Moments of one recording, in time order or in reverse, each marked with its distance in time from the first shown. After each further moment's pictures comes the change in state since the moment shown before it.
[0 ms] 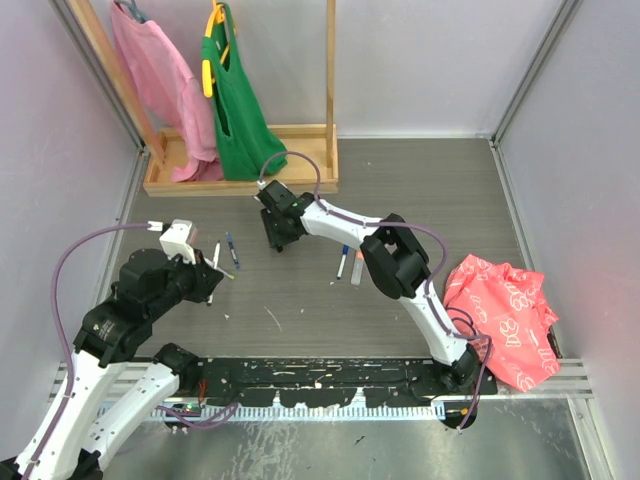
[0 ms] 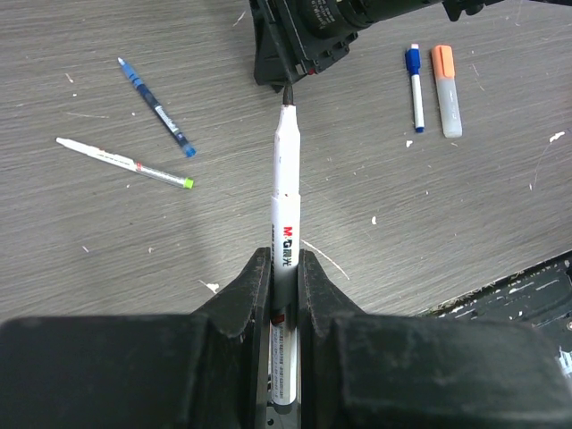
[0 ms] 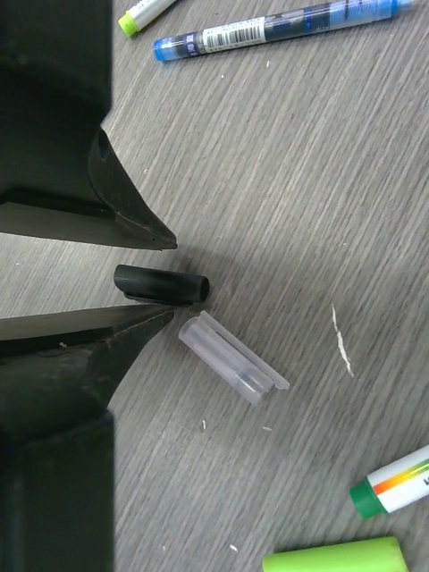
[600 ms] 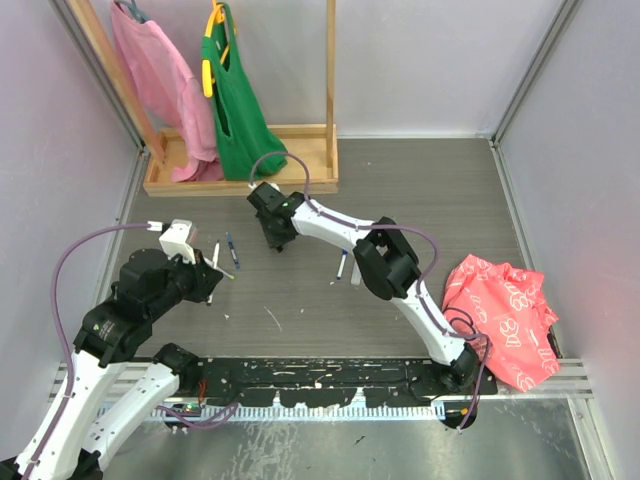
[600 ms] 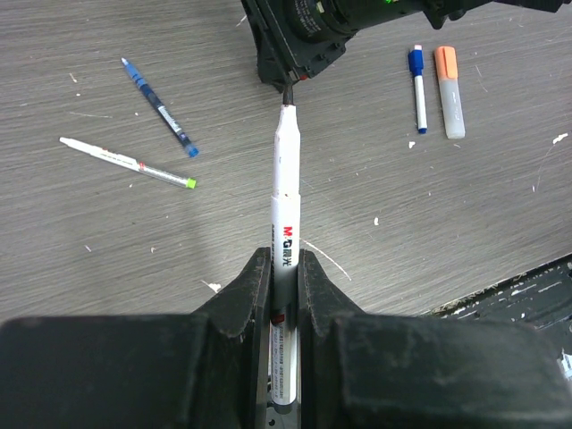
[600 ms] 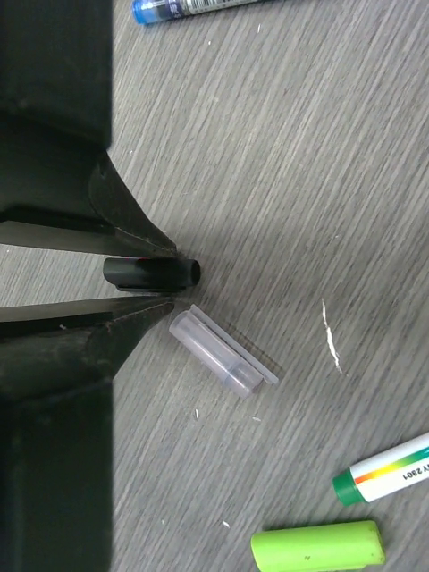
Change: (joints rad) left arm 0.000 0.001 -0.001 0.000 -0.007 0.000; right arm 0.026 0.080 0.142 -0.121 0.085 -0.047
